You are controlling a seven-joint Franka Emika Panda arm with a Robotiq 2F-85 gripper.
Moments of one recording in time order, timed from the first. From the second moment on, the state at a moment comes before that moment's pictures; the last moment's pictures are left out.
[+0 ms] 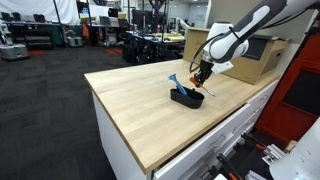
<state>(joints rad) -0.04 0.04 -0.08 -2.48 -0.16 2.70 -0.01</state>
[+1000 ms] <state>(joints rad) 0.06 -0.15 0.11 -2.51 -0.28 2.71 0.11</state>
